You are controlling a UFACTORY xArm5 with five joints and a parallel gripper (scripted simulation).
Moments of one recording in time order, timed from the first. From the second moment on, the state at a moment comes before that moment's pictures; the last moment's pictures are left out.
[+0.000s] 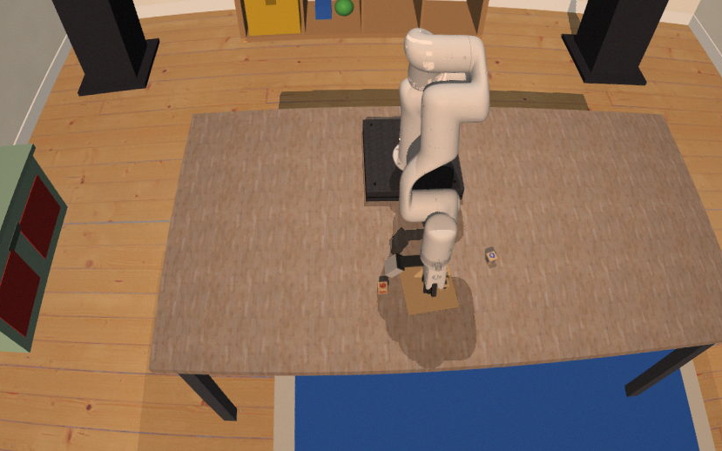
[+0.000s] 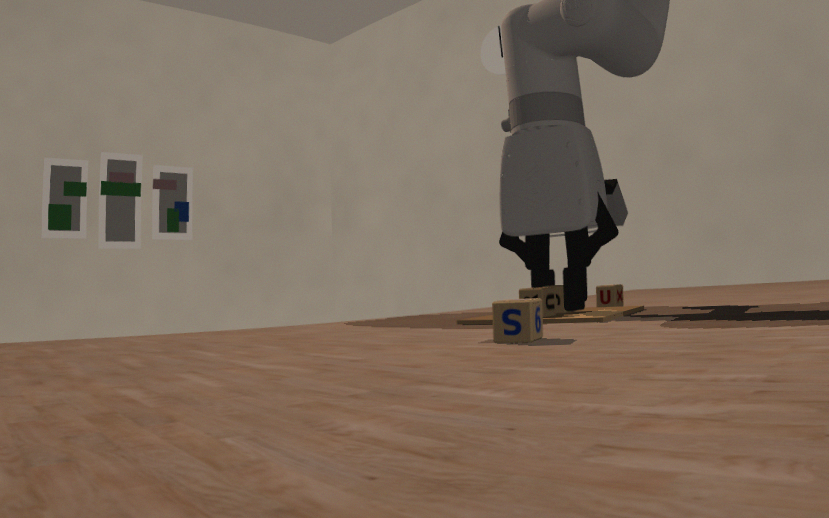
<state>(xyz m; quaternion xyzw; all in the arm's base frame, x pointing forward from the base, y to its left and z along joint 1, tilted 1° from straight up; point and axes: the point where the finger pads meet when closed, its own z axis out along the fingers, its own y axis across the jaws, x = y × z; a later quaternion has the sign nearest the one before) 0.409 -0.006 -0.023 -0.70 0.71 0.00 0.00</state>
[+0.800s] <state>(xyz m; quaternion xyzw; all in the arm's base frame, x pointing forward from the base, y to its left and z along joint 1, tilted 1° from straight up) 0.409 -0.006 -0.023 -0.70 0.71 0.00 0.00</state>
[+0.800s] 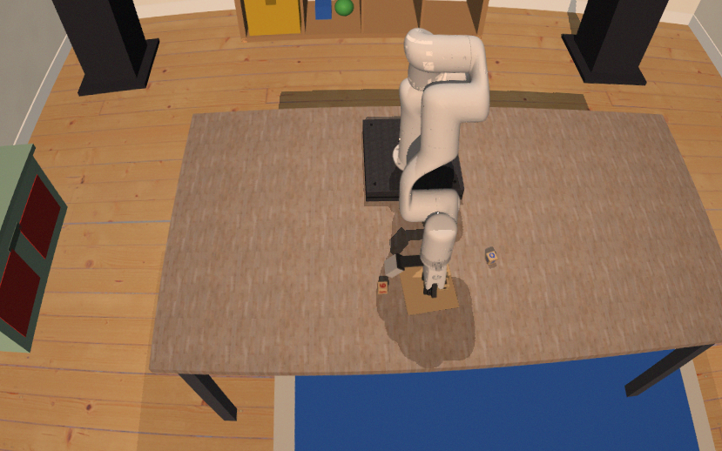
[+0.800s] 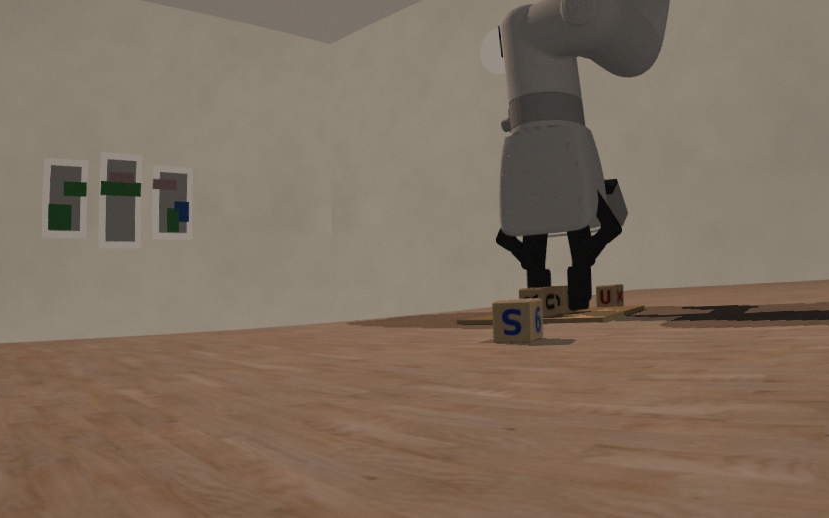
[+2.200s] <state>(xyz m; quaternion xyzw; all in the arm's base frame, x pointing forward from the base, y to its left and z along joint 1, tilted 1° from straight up) 0.409 -0.004 0.062 -0.70 0.71 0.00 0.00</state>
